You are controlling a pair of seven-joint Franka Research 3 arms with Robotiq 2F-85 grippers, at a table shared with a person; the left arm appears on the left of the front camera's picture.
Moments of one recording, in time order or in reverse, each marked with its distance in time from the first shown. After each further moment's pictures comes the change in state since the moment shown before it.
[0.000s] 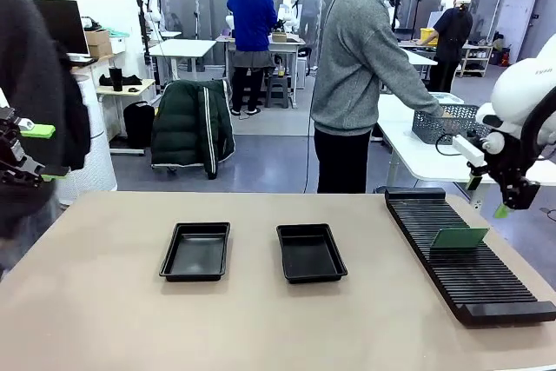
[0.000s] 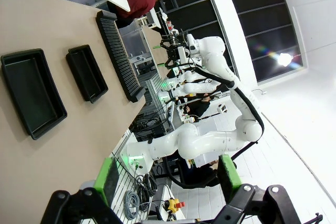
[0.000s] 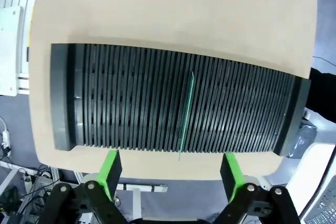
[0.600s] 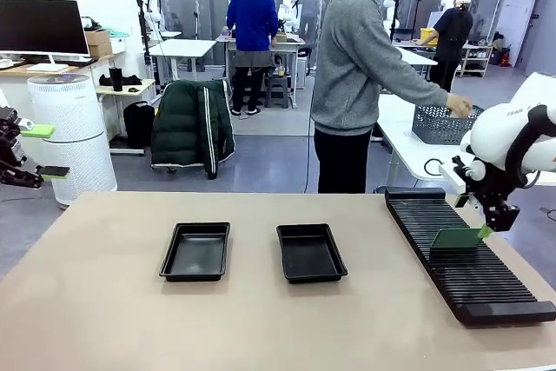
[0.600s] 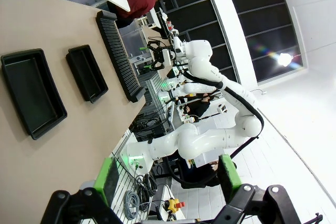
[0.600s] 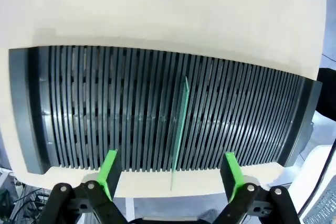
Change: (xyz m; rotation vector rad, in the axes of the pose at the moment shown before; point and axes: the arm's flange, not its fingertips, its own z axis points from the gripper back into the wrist) left arm 0.000 0.000 0.000 0.000 0.000 0.000; right arm 0.004 0.000 -0.062 -0.059 0.036 -0.007
